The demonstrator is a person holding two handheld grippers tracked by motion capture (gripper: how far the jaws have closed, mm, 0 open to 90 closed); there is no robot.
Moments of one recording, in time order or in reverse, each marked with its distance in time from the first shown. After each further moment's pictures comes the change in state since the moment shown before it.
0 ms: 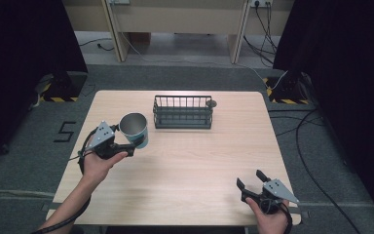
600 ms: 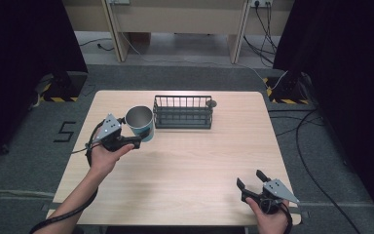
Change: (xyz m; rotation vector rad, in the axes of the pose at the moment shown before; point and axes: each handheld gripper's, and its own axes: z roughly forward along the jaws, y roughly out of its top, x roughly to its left) left arm 0.002 0.012 0.023 -0.017 0.000 0.001; right arm 0.000 0.000 0.000 -0.001 0.001 0.005
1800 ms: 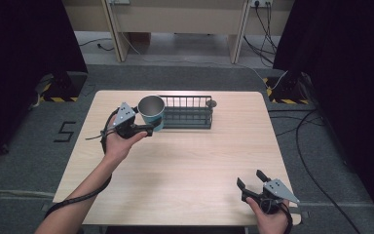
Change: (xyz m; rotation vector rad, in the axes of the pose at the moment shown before) left arm 0.003 0.013 0.049 0.000 0.003 0.006; right arm 0.000 0.000 0.000 -0.002 -0.003 0.006
